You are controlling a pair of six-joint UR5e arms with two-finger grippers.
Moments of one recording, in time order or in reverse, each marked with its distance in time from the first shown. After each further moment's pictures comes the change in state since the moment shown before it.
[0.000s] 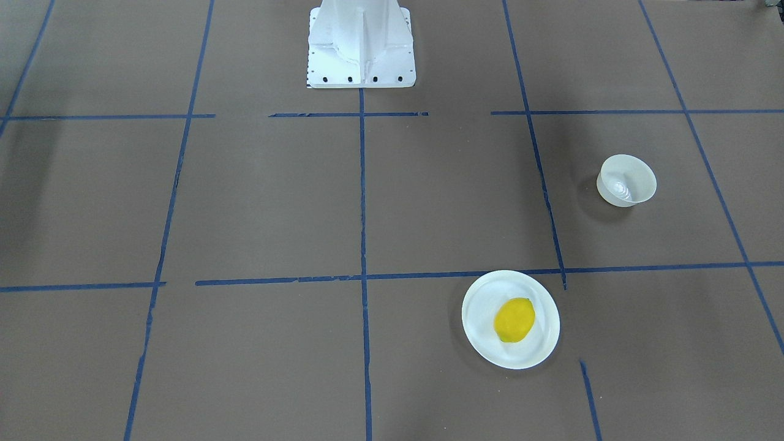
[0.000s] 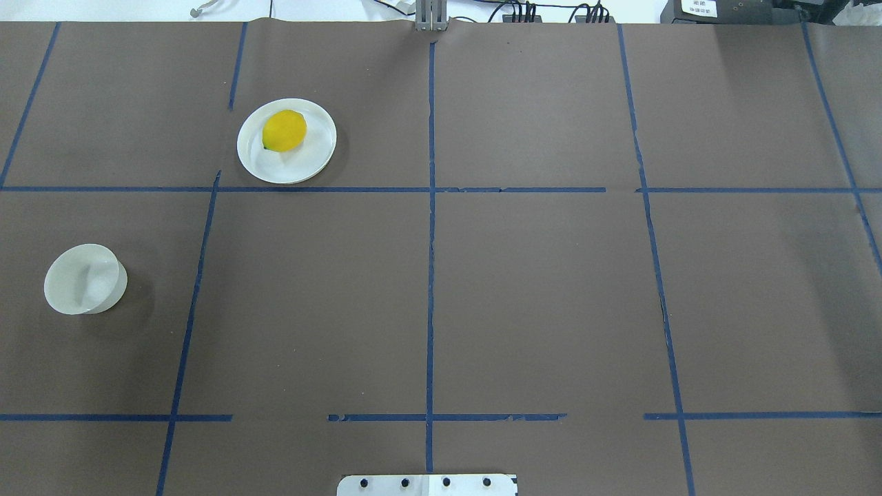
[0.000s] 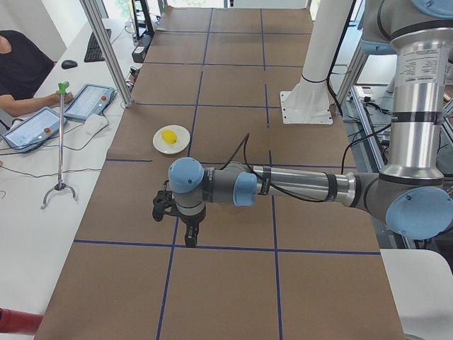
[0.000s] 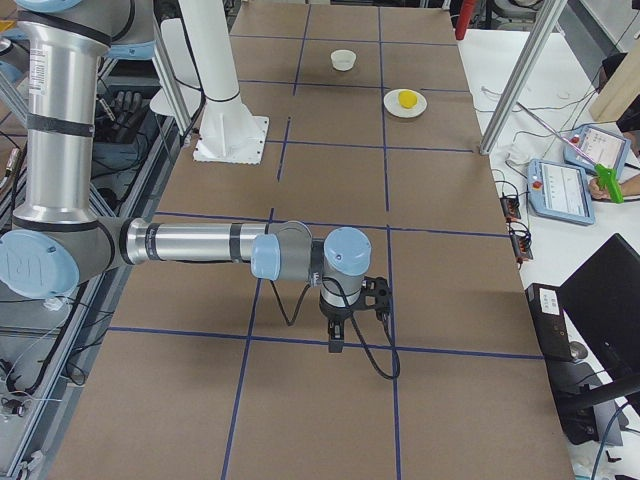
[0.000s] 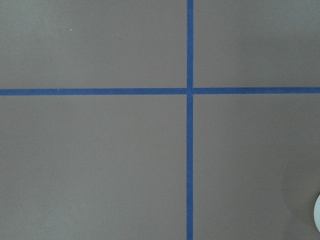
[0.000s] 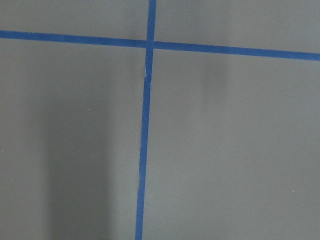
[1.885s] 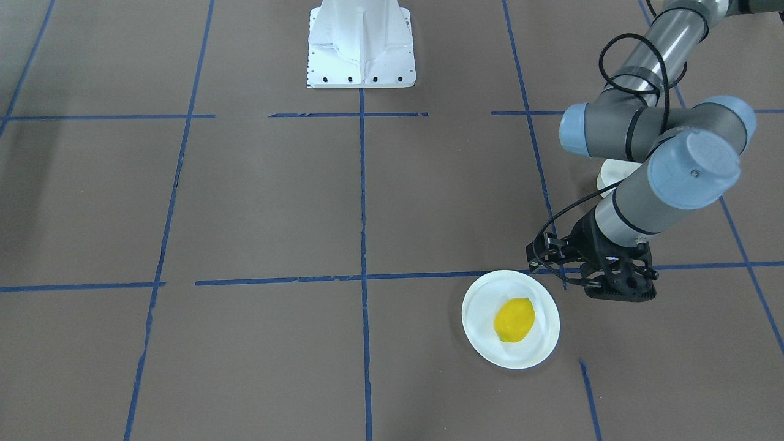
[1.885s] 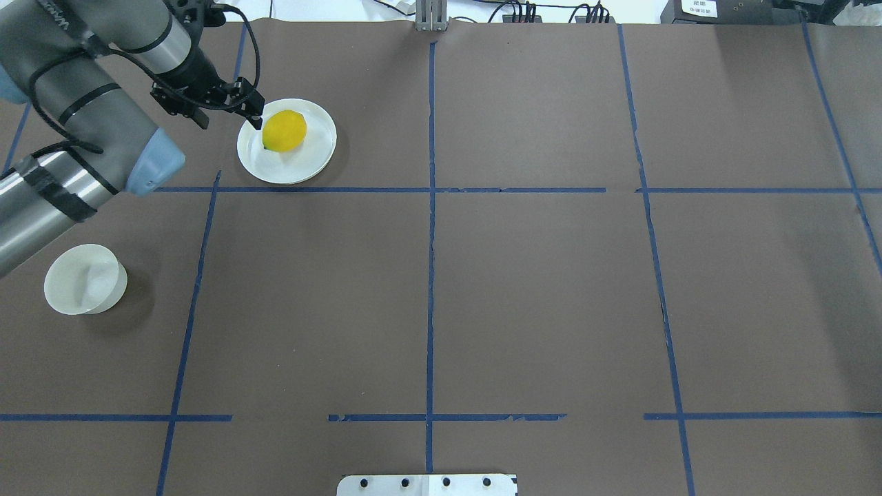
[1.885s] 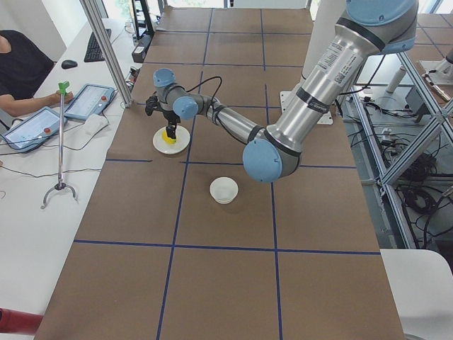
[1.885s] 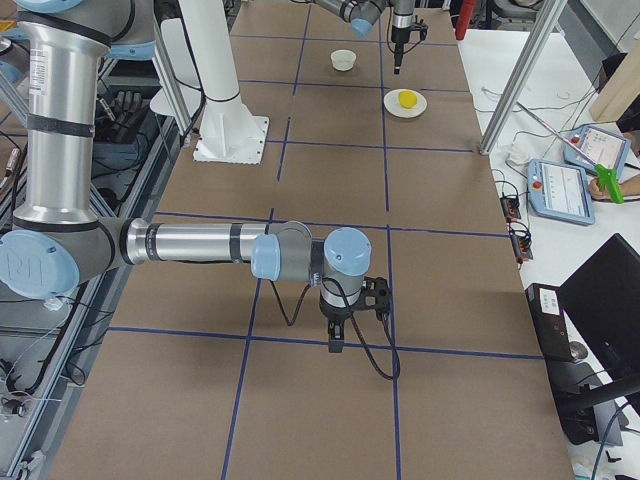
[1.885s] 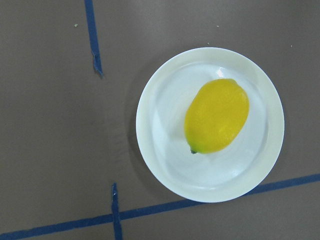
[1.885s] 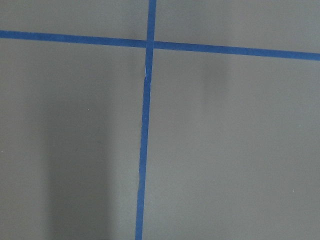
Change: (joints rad) left arm 0.577 -0.643 0.327 -0.224 0.129 -0.747; right arm 0.000 0.000 0.000 0.000 0.000 0.000
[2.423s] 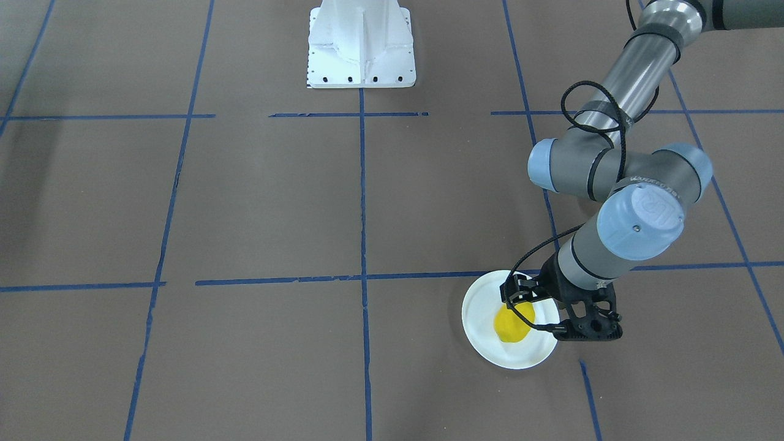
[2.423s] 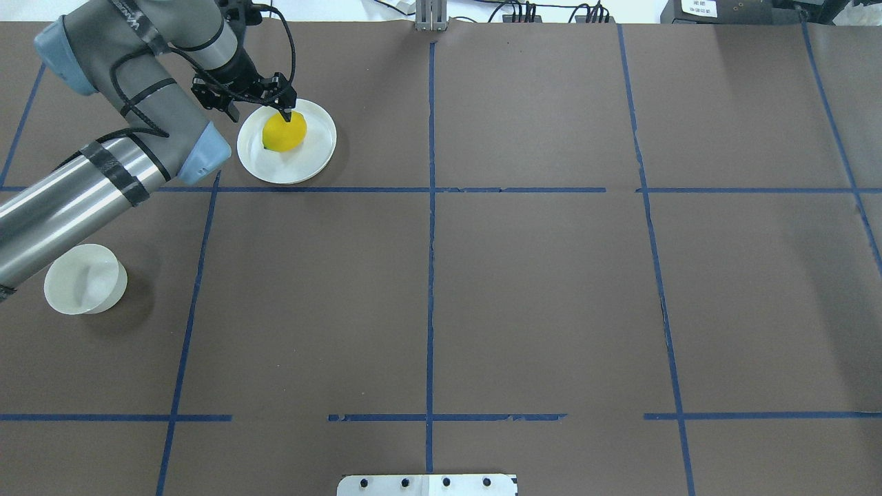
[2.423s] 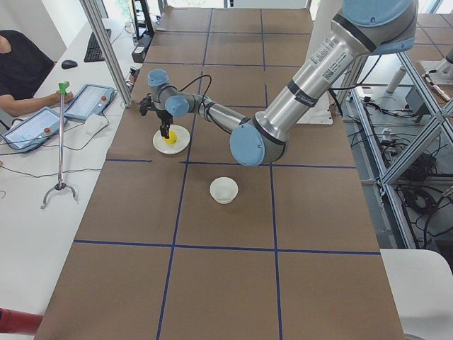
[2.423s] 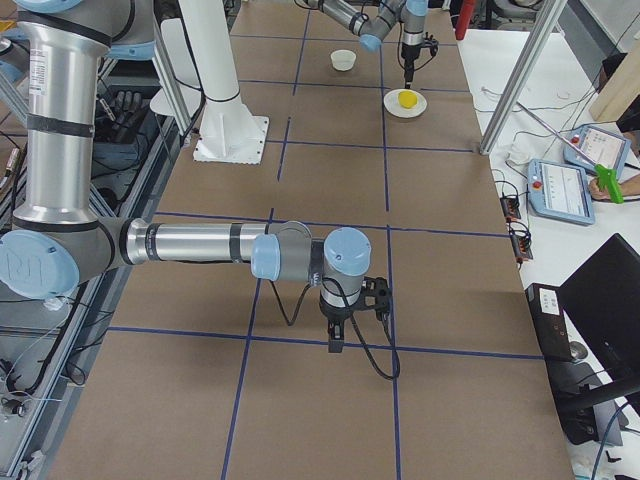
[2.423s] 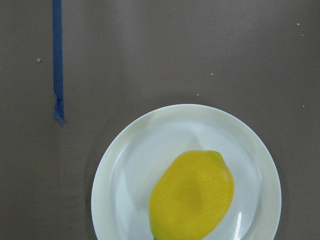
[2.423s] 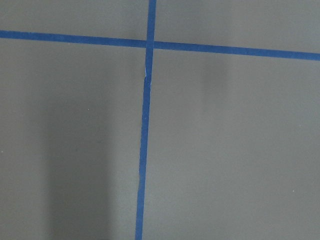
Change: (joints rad) left arm 0.042 -0.116 0.219 -0.113 0.067 -0.071; right arm 0.000 0.000 0.000 0.000 0.000 0.000
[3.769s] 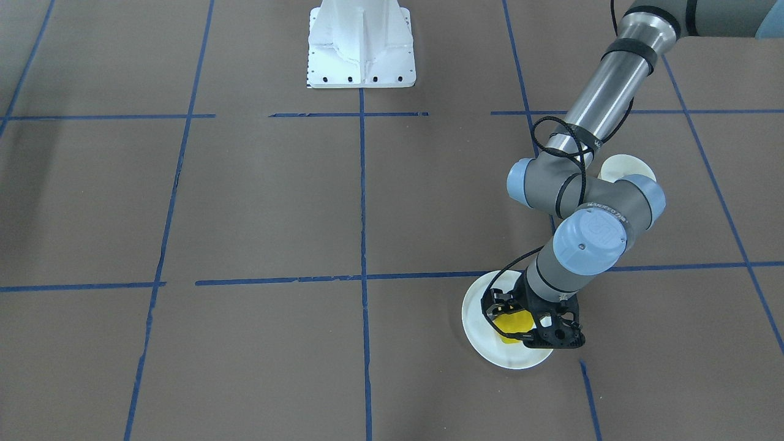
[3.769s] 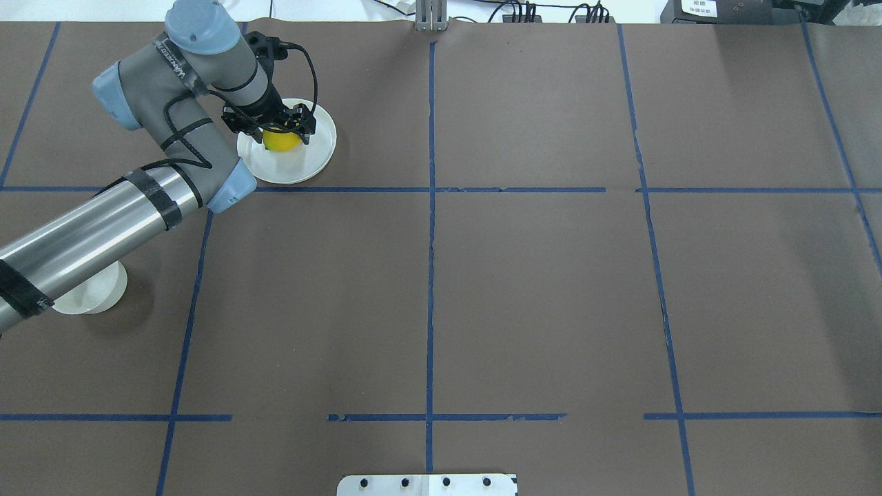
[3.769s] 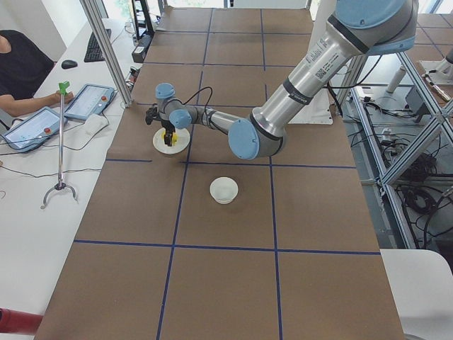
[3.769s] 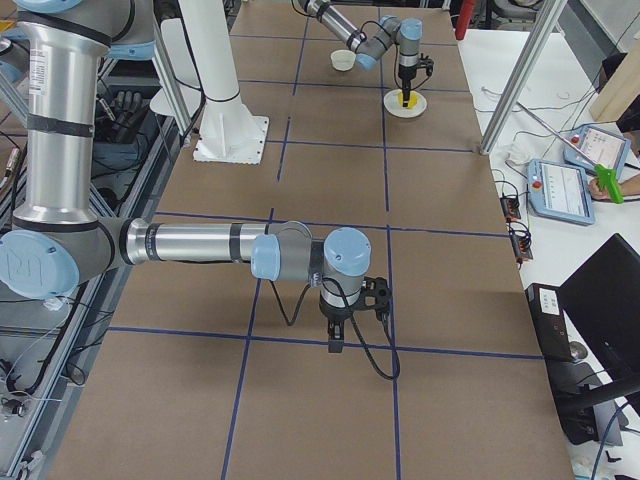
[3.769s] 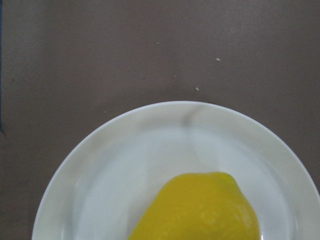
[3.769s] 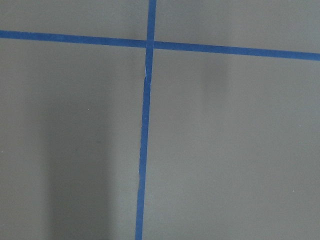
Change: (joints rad) left arm 0.063 -0.034 0.158 -0.159 0.076 -0.041; right arm 0.000 0.000 0.000 0.000 0.000 0.000
